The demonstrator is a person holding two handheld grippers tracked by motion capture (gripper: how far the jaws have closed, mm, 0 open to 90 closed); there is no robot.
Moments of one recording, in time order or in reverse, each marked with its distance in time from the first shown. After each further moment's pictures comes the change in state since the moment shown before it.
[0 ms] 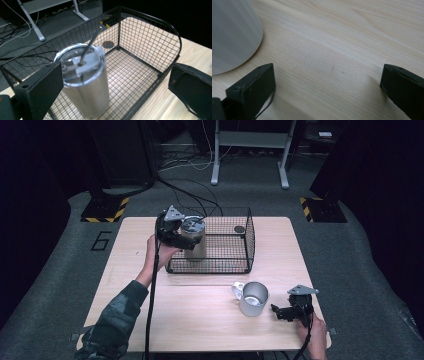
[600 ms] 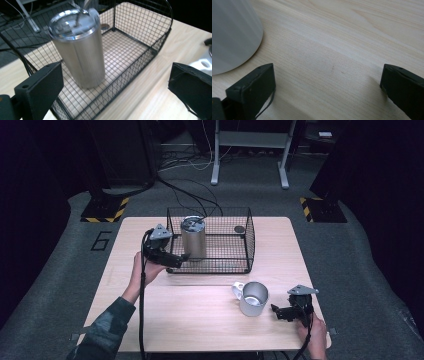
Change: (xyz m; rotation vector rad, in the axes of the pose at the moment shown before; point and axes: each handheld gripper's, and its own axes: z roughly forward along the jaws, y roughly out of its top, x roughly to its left) left arm -0.002 -0.050 -0.031 0.043 -0.037 -0.014; right arm 0.000 0.000 0.000 0.000 0.000 0.000
